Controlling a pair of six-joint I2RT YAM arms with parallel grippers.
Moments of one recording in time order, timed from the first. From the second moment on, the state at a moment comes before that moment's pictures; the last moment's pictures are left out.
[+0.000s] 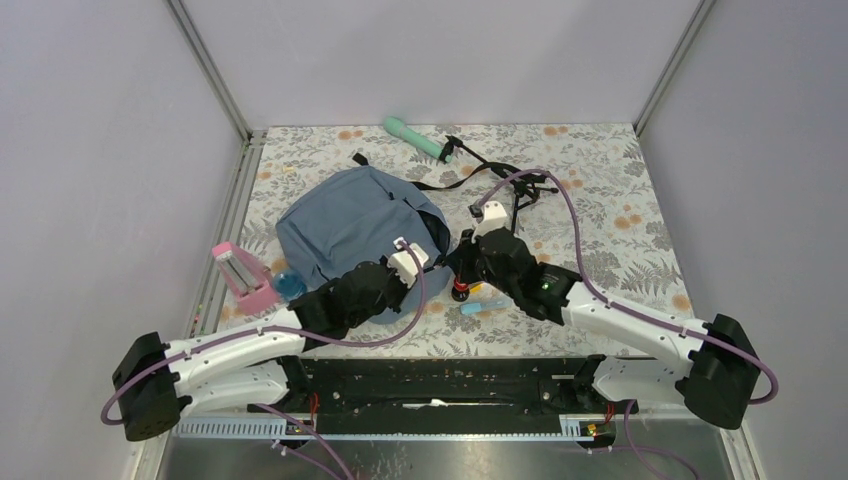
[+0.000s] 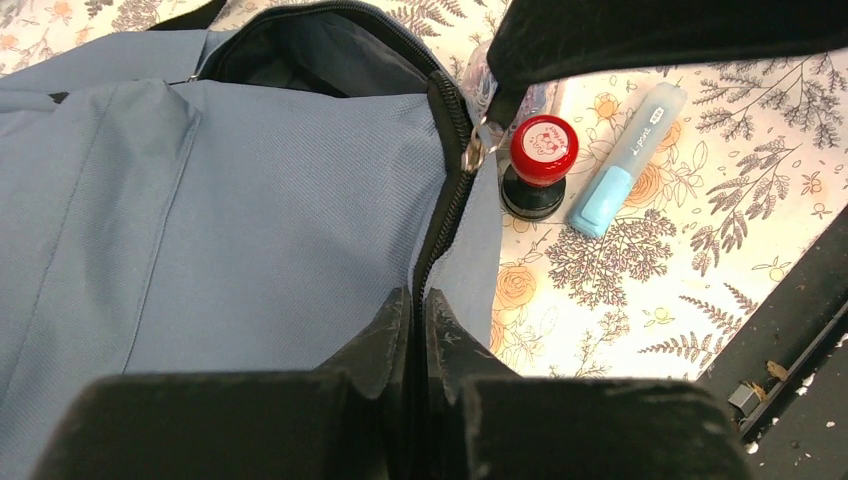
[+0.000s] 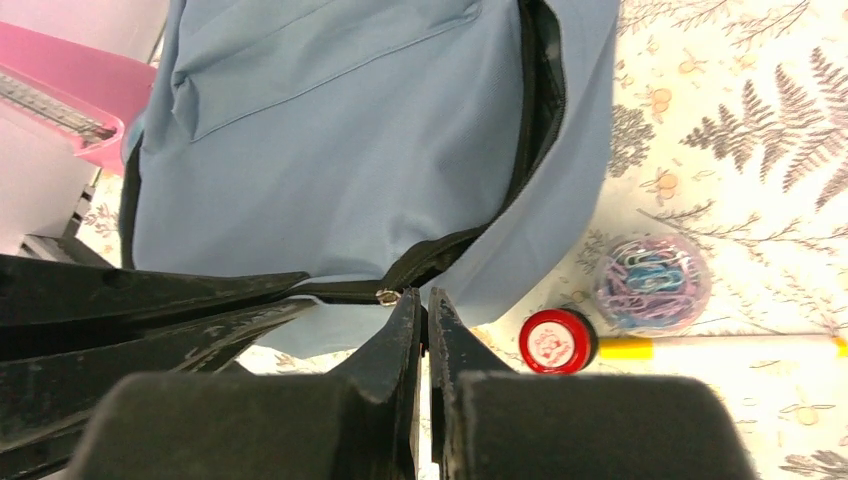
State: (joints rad) left arm -1.01 0.99 0.58 -0.04 -0.24 0.02; right arm 0.92 1.17 0.78 -0.07 0.22 0.57
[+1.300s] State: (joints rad) left arm -1.01 0.63 0.55 -0.35 -0.40 -0.31; right arm 0.78 1.35 0.97 -0.15 0.11 0.45
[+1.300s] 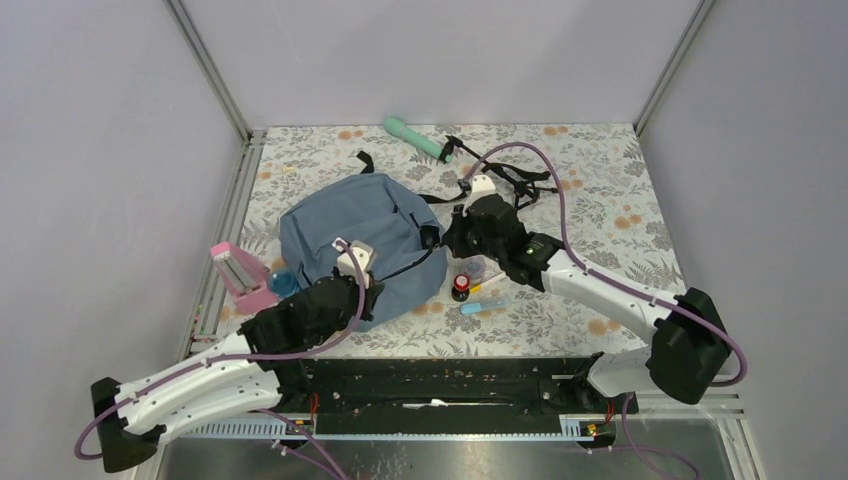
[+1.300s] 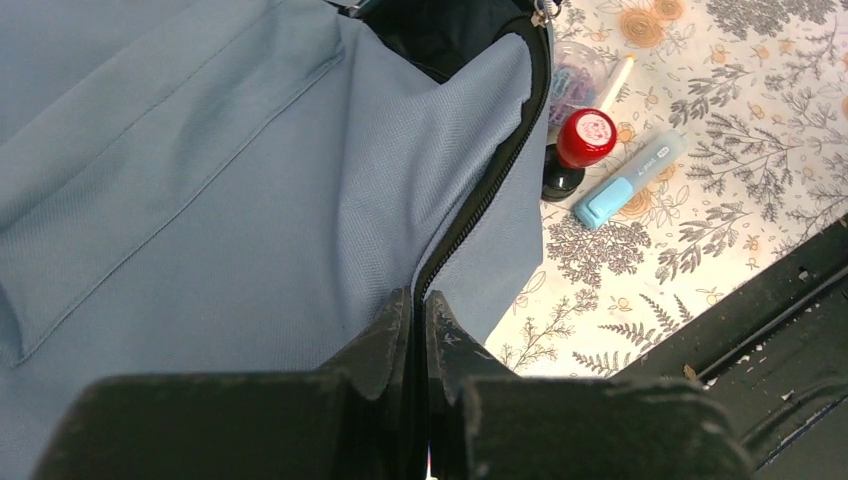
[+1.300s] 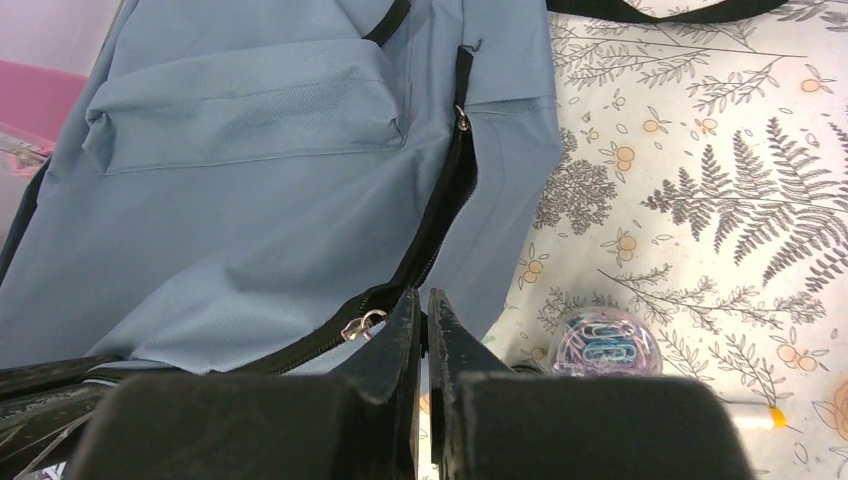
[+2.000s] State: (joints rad) left arm -1.01 0.73 0.80 -0.39 -0.41 -0.20; right arm 0.78 1.39 0.88 -0.04 0.02 0.50
